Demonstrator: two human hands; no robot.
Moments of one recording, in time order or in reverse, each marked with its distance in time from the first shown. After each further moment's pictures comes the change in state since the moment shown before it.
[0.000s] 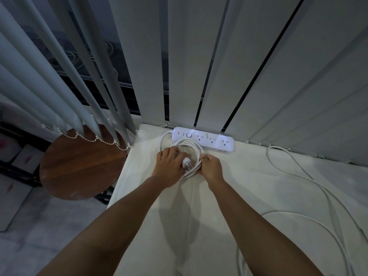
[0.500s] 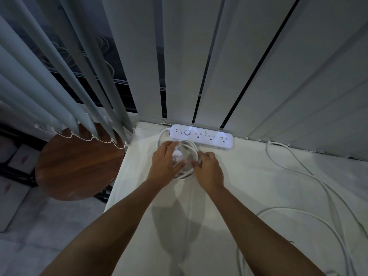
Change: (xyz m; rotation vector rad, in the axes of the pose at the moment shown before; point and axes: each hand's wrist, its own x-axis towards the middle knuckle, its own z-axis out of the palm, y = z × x) left_hand -0.002 -0.003 -0.002 -0.388 0.167 -0.094; right_hand -0.007 0.021 -0.002 -0.610 0.065 -0.409
